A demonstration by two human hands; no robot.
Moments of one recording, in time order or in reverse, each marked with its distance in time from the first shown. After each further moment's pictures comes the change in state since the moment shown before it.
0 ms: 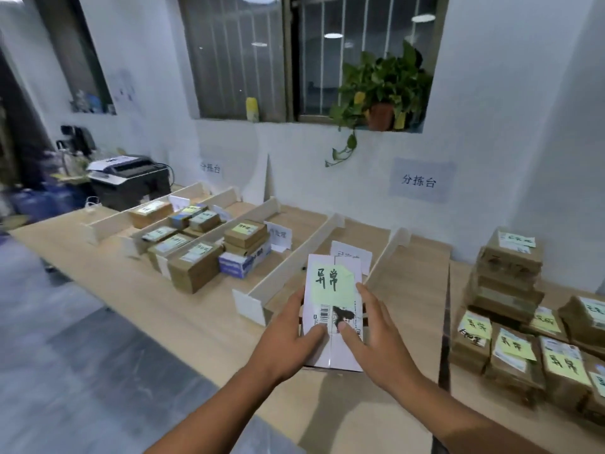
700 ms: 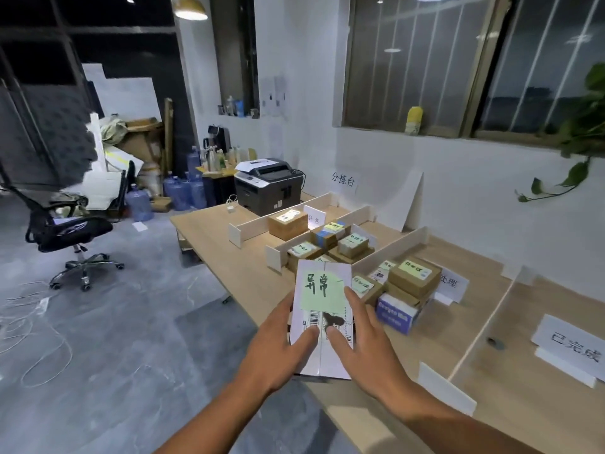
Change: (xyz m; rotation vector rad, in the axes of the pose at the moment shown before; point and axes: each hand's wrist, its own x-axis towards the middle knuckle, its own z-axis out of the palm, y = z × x) left_hand 0.028 -0.287 -0.436 0.104 0.409 -0.160; right_hand 0.216 -0.237 0.467 0.095 -0.310 -0.224
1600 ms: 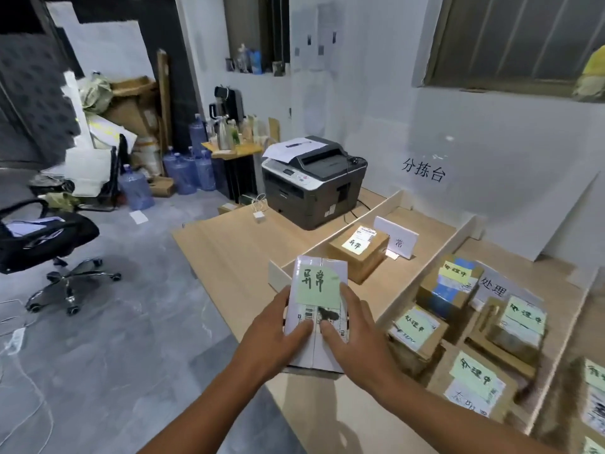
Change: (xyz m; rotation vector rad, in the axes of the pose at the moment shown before) left_hand 0.518 -0.385 -0.203 0.036 -0.103 -0.147; right_hand 0.564 0.059 0.370 0.009 -0.051 0.093
